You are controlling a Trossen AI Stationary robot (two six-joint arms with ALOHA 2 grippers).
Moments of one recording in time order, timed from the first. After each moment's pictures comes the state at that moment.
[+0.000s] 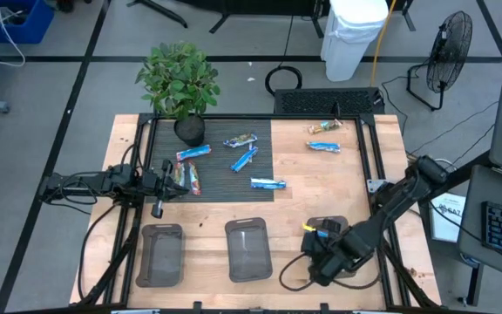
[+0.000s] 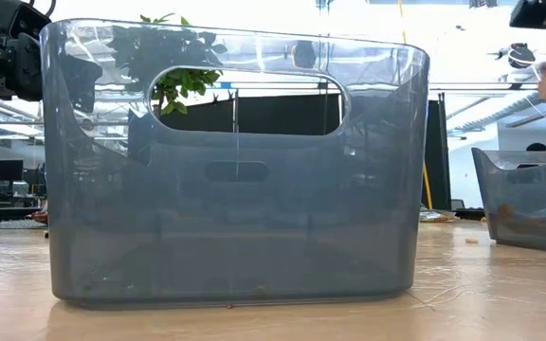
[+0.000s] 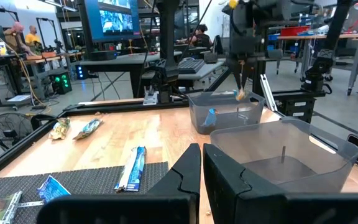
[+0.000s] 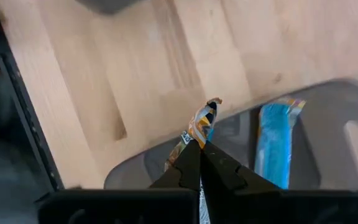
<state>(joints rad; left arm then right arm) -0.02 0.01 0.03 0.00 0.10 0.05 0.71 1.67 1.34 -1.07 0.17 1.03</state>
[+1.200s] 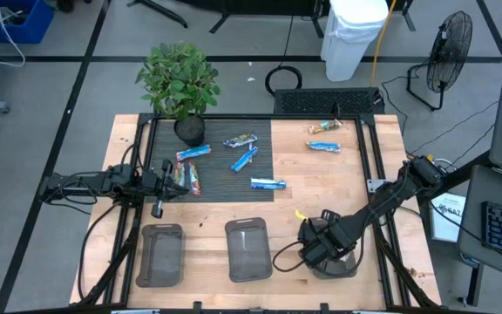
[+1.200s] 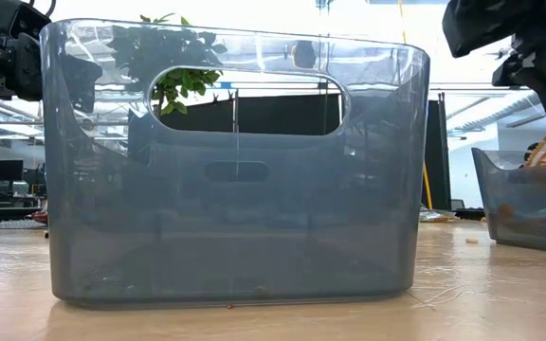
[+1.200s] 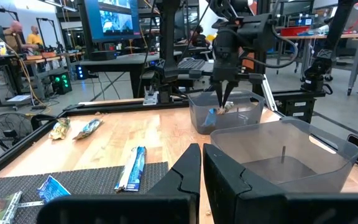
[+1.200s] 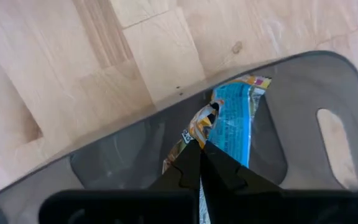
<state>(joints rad) -0.02 0.01 0.03 0.00 0.10 0.05 0.60 1.70 1.20 -1.08 0.10 0.96</state>
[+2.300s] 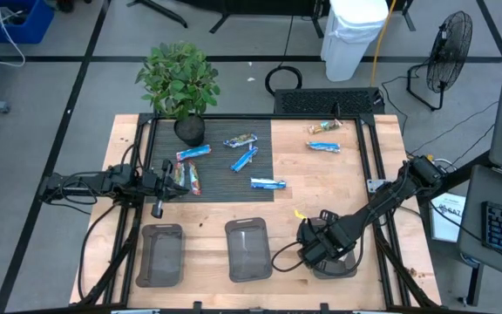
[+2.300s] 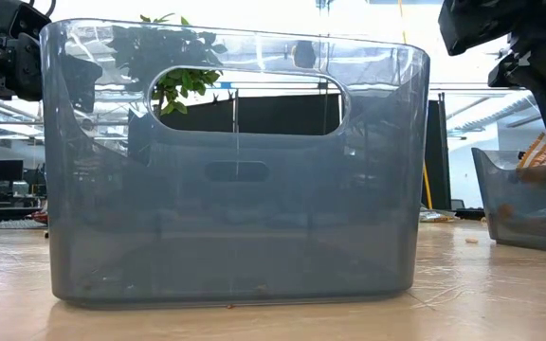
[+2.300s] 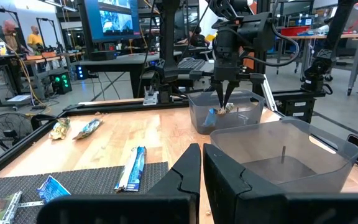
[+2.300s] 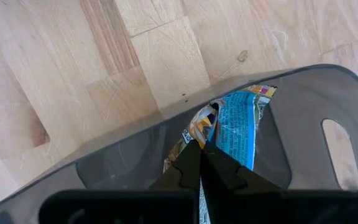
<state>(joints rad) -0.02 0.01 0.03 0.00 0.10 0.05 0.59 1.70 1.20 -1.05 0.11 0.95</state>
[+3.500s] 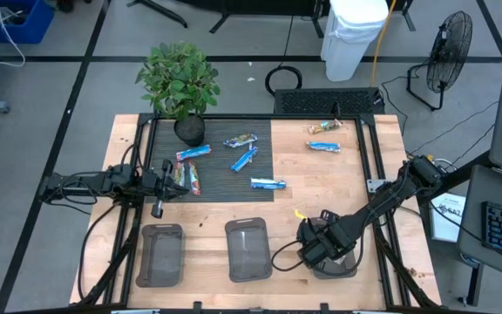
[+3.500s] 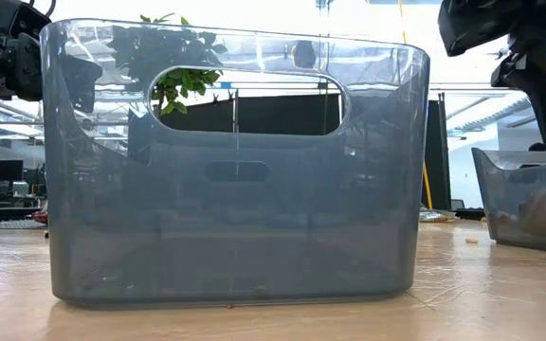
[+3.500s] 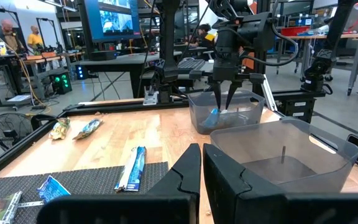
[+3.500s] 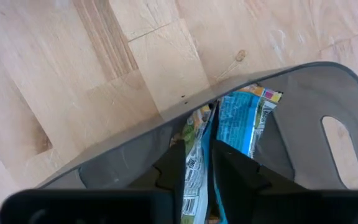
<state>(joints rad) -0.02 0.01 0.03 0.00 0.10 0.05 0.59 1.70 1.20 -1.05 0.12 0.98</state>
